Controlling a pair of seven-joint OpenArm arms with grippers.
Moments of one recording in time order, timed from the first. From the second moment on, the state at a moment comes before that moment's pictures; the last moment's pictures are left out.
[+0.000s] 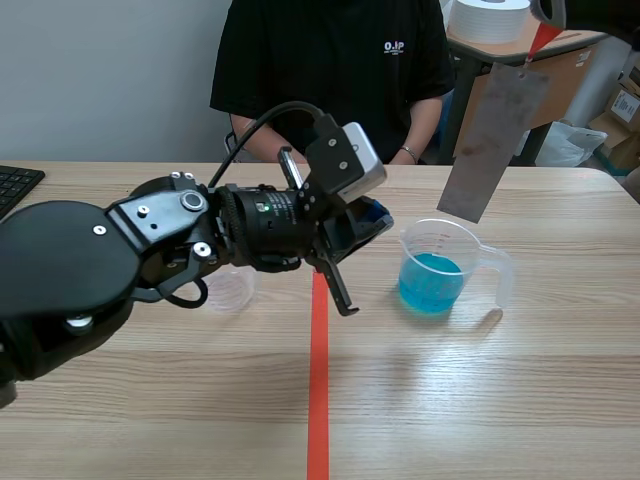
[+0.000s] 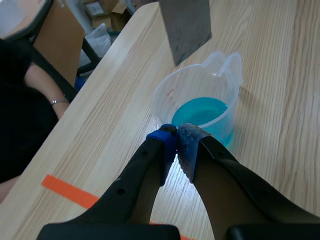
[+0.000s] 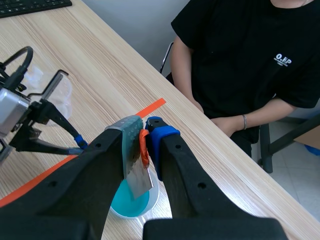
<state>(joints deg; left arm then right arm) -22.7 -14.3 44.3 69.0 4.0 -25.3 -9.5 9.2 33.5 15.3 110.6 53.8 45.4 -52.1</state>
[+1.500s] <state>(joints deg) -27.5 -7.5 44.3 58.8 5.2 -23.6 -12.3 9.2 33.5 15.3 110.6 53.8 45.4 -52.1</state>
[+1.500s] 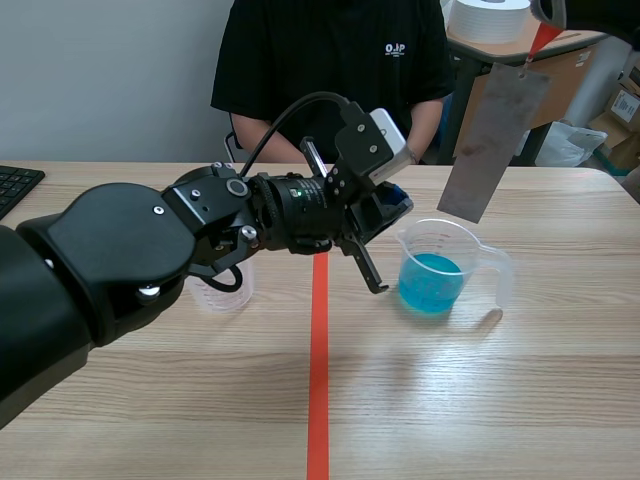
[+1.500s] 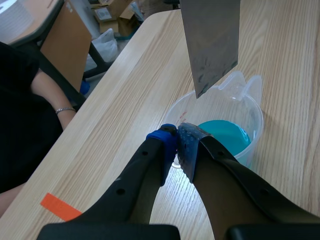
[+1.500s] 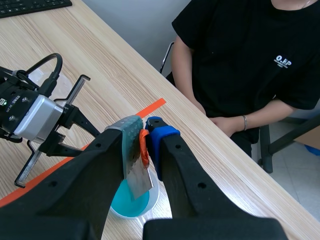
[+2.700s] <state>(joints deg) -25.5 -12.3 44.3 63.6 -0.4 -26.4 -11.3 9.2 33.5 15.3 110.6 53.8 45.4 -52.1</state>
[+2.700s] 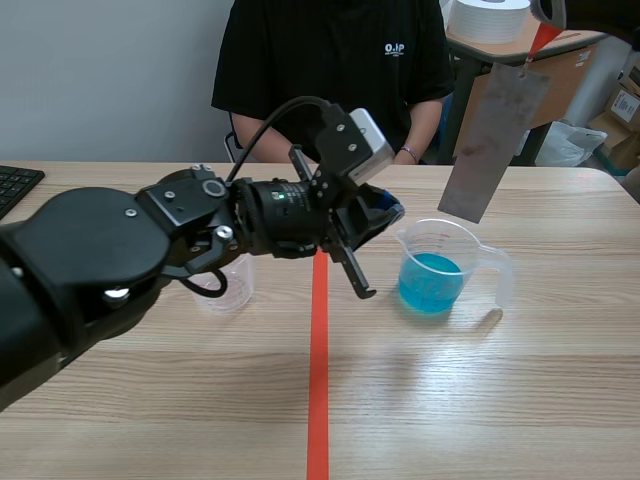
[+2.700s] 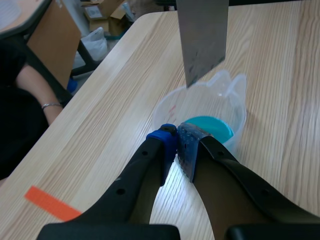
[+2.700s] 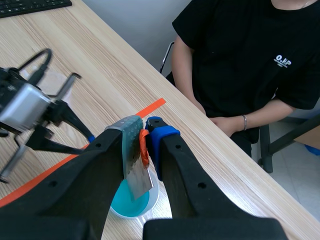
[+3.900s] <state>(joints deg) 58.0 -36.6 -11.7 99.7 -11.0 -12.5 -11.4 9.1 30.4 15.2 107.9 46.7 45.4 -46.8</state>
